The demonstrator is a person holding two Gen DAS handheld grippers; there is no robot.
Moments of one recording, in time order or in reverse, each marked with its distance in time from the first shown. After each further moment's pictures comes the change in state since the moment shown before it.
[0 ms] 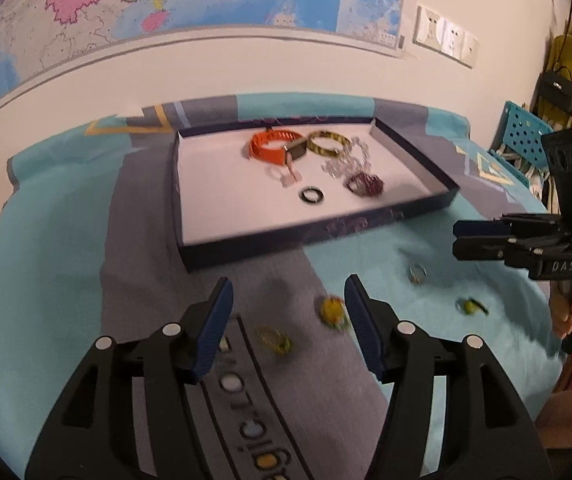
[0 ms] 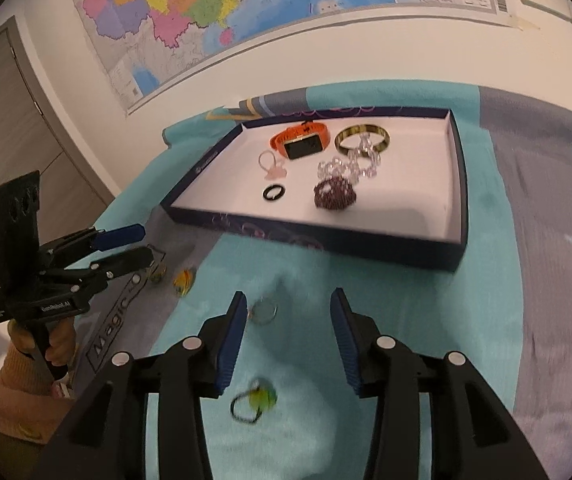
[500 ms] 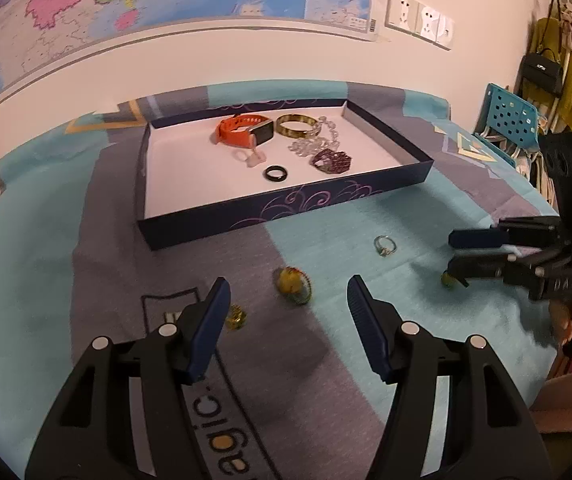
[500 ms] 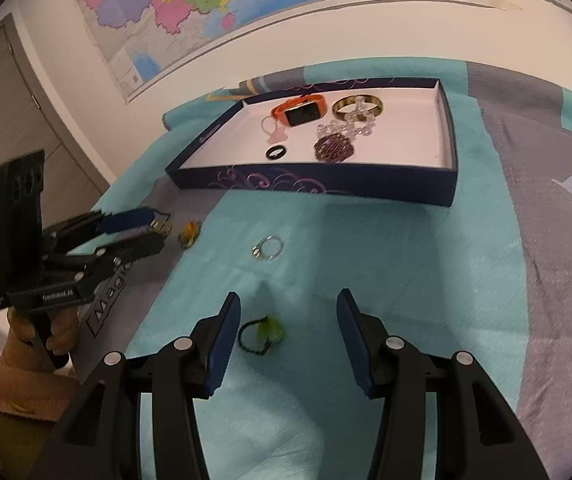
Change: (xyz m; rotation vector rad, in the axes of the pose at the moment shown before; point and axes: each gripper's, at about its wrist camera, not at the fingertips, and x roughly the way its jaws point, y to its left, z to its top) left arm 0.003 -0.026 -0.013 0.053 0.011 -0.035; right arm -0.007 0.010 -0.039 0.007 0.030 -0.015
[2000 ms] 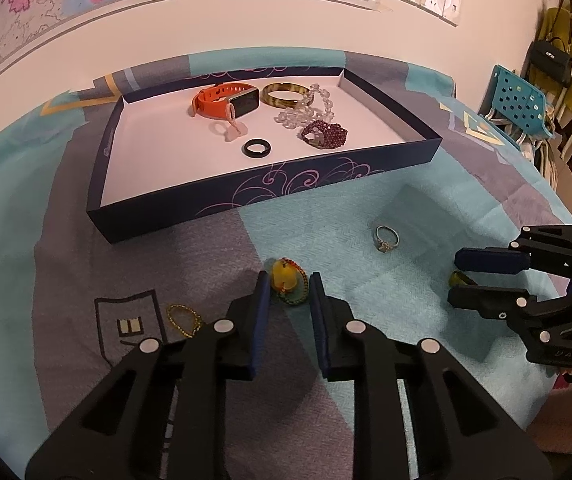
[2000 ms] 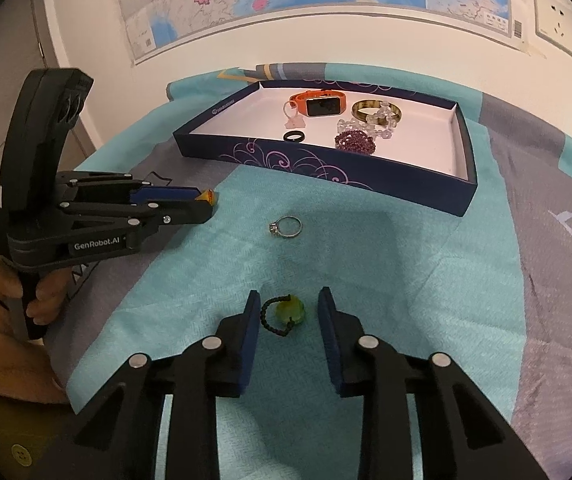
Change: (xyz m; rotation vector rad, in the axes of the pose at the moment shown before) left arm 0.035 -0.011 0.007 -0.025 0.103 -0.008; right arm 0.006 0.031 -0.011 -0.153 0.013 -0.127
